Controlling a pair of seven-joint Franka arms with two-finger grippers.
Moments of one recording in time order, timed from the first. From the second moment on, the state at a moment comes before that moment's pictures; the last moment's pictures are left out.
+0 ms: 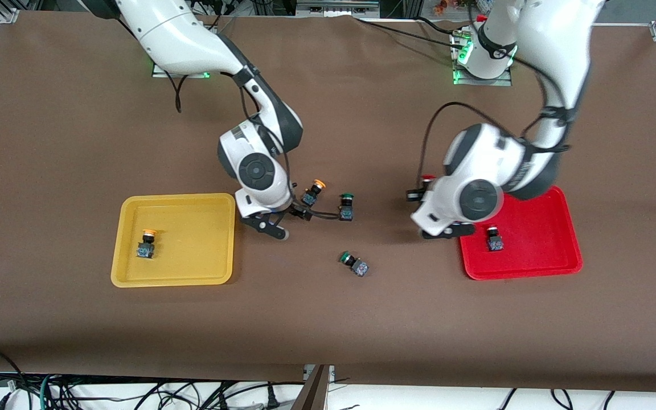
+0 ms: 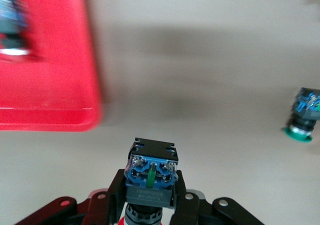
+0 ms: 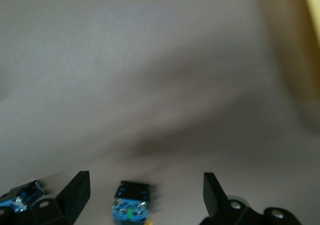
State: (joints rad) left arm -0.16 0.53 -0.18 -1.51 -0.07 1.66 -0.40; right arm 0.58 0.76 0.07 -1.48 0.04 2.22 1.05
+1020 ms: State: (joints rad) left arm 0.21 0.73 -0.18 -1.58 0.07 2.04 0.06; right arm 0.66 0.81 0.06 -1.48 0.04 2.26 1.17
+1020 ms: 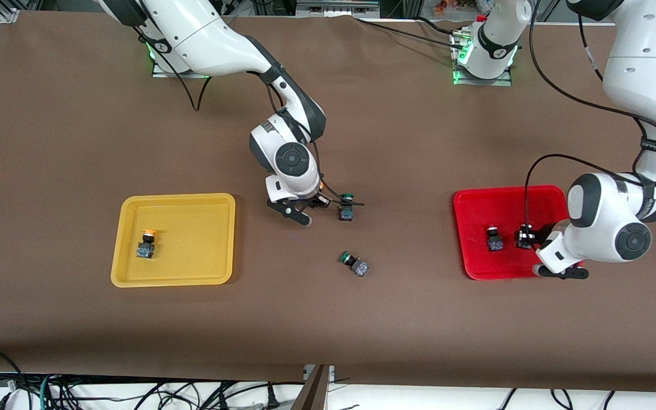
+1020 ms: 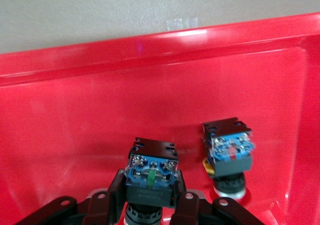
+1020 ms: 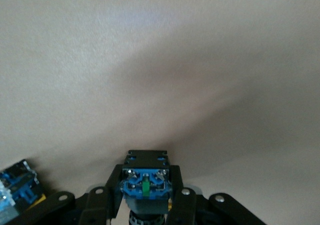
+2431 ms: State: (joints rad) left arm 0.16 0.28 -0.15 -1.21 0.04 1.46 0.05; right arm 0.24 0.73 -0.03 -1.48 0.04 2.13 0.22
